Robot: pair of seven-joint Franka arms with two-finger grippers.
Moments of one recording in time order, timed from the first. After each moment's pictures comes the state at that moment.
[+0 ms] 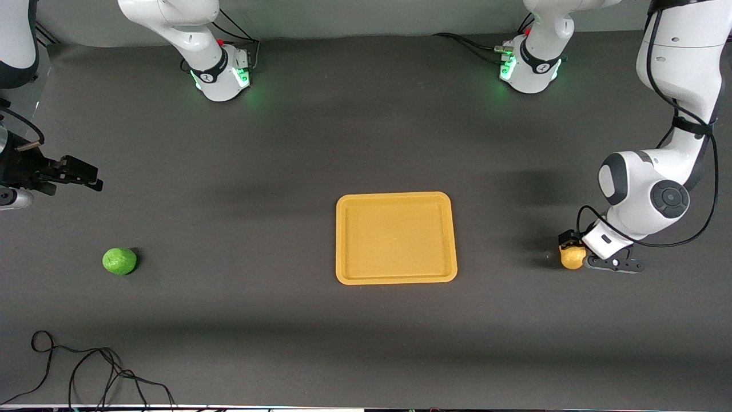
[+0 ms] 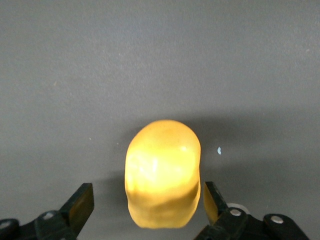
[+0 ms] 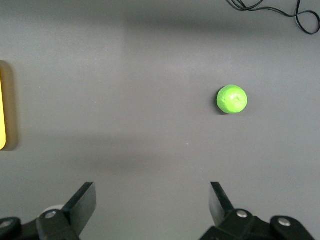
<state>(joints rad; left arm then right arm) 0.07 0.48 -0.01 -2.03 0.01 2.56 0.19 -0.05 0.04 -0.02 -1.63 0.00 1.65 -0.11</state>
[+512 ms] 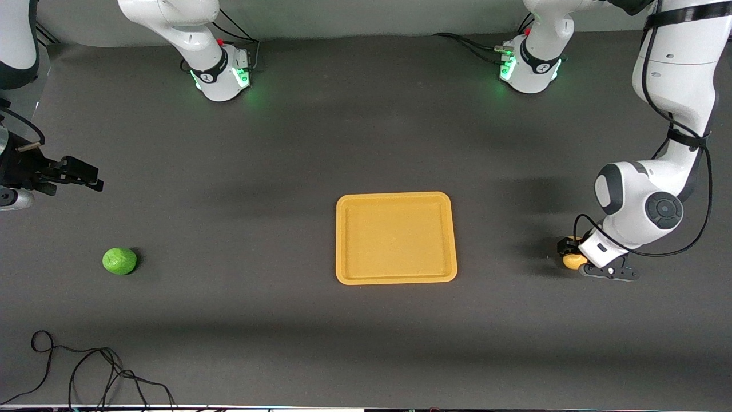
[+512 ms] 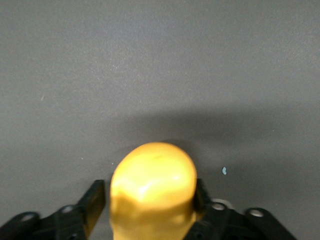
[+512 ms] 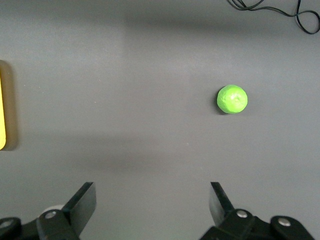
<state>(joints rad) 0.07 0.55 -0.01 -1.97 0.01 2.56 0.19 -0.05 0.04 -0.02 -1.63 0.00 1.65 -0.11</state>
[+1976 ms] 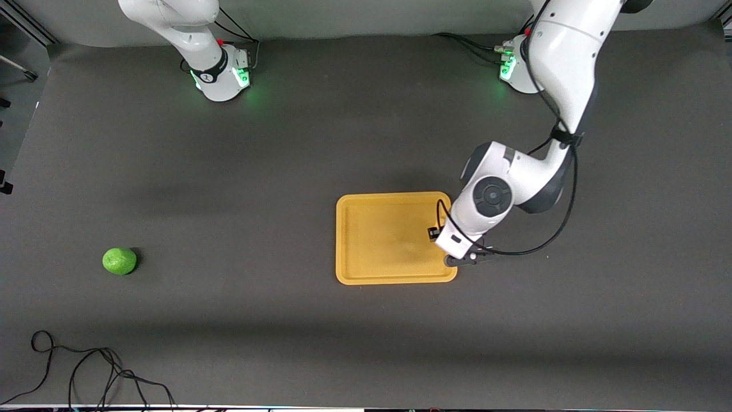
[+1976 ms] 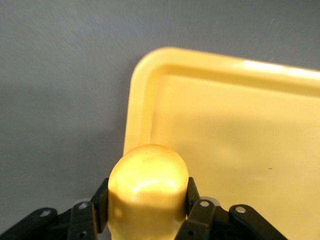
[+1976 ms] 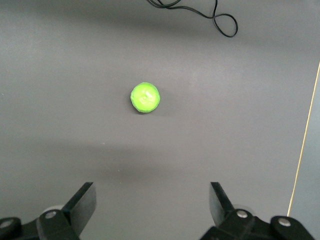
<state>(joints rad) -0.42 0.60 -0.09 -1.70 -0.03 2.24 -0.66 -0.09 0.11 -0.34 -1.64 0.00 1.79 -0.52</state>
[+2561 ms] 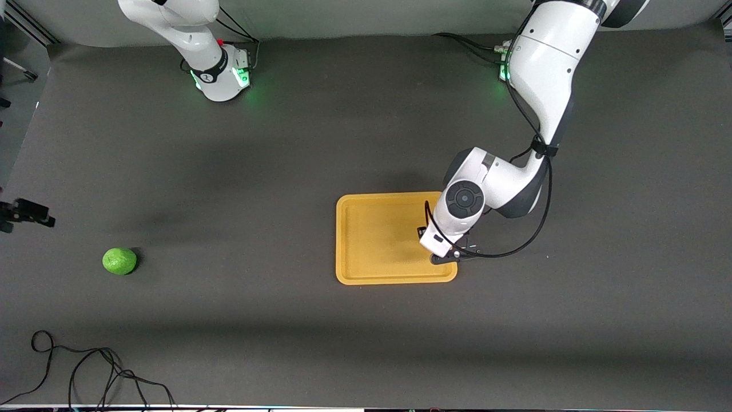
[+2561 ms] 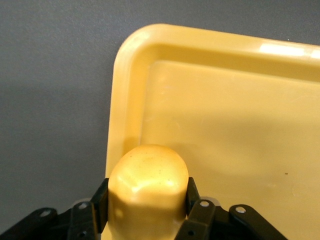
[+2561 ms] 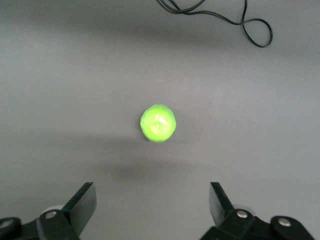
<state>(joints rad) -0.46 0.64 -0.09 -1.68 0.02 2.25 -0.73 -0.07 0.29 -0.33 -1.68 0.11 2.00 -0.52</state>
